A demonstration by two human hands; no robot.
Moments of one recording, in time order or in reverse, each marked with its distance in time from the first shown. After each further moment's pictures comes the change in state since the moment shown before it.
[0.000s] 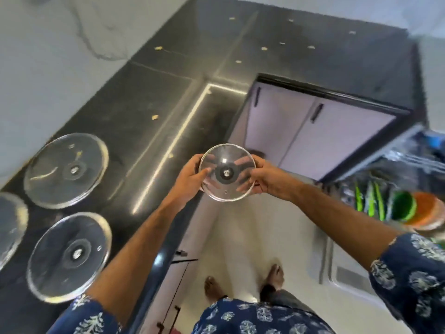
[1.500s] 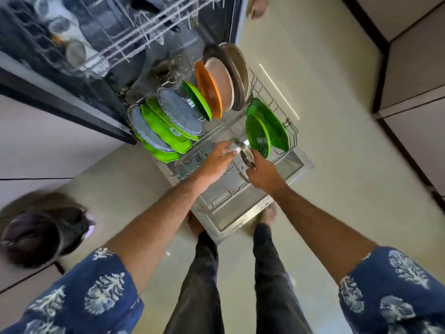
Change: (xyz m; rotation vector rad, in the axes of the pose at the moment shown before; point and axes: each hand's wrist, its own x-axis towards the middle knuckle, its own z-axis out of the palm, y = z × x) left_hand 0.095 -0.212 0.915 0.452 -1.146 -0.373; right_hand -0.321 0.419 -0.593 0.019 1.185 0.459
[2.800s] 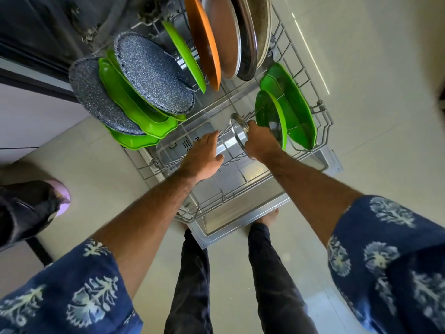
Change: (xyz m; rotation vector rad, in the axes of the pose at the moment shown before) left_hand 0.140 -0.094 0.011 0.760 0.105 -0.028; right_hand 0.211 0.064 0.033 -0.446 -0.117 -0.081
